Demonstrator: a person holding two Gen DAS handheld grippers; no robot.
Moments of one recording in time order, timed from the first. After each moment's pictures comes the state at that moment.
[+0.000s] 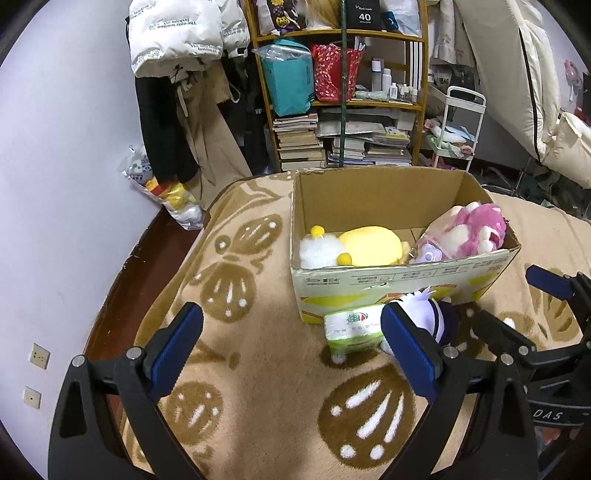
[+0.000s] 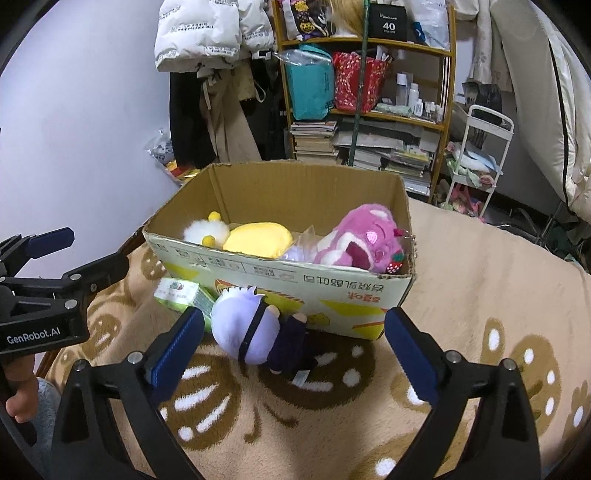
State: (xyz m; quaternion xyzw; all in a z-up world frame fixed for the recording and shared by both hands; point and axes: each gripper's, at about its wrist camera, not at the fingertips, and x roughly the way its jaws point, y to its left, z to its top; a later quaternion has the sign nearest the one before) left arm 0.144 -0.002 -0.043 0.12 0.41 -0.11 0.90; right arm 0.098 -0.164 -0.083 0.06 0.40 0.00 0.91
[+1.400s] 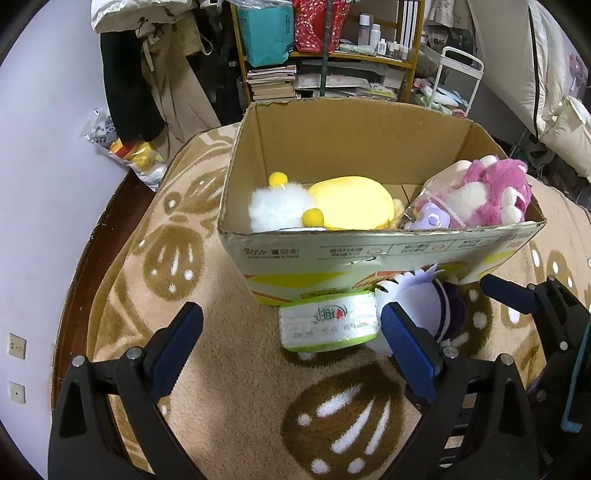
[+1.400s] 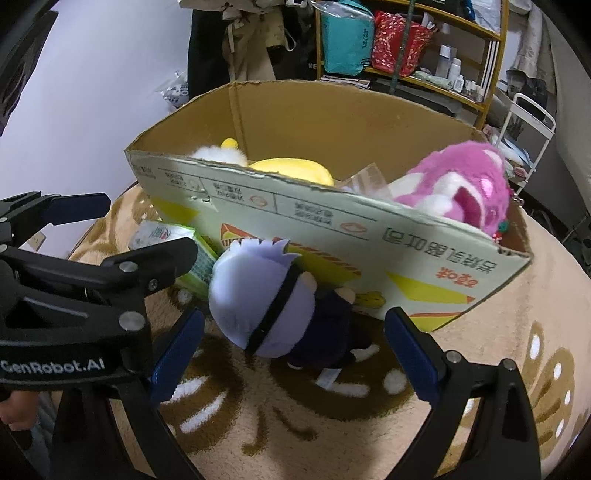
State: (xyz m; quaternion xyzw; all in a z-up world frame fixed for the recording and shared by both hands) left arm 0.180 -0.030 -0.104 0.11 0.49 -0.14 0.86; right arm 0.144 -0.122 -0.144 0.01 0.47 0.04 0.88
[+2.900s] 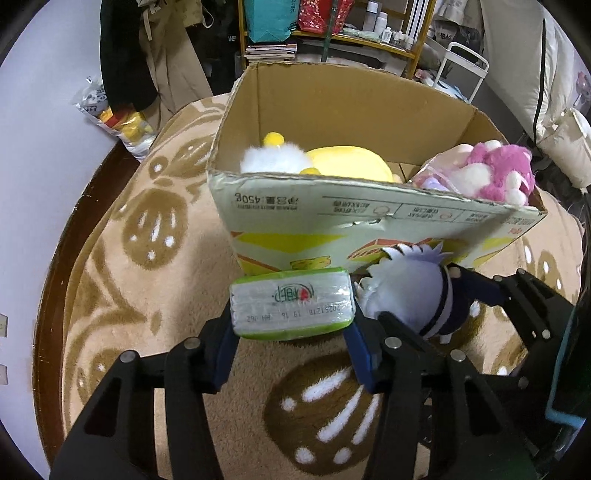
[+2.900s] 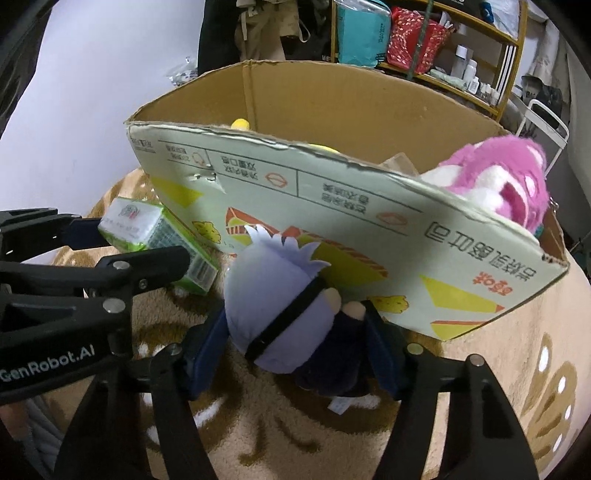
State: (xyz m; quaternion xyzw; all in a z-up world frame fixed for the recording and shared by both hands) left arm 0.174 -0.023 -0.122 0.07 0.53 -0.15 0.83; right arm 0.151 -0.123 -0.158 -0.01 0.49 0.05 0.87
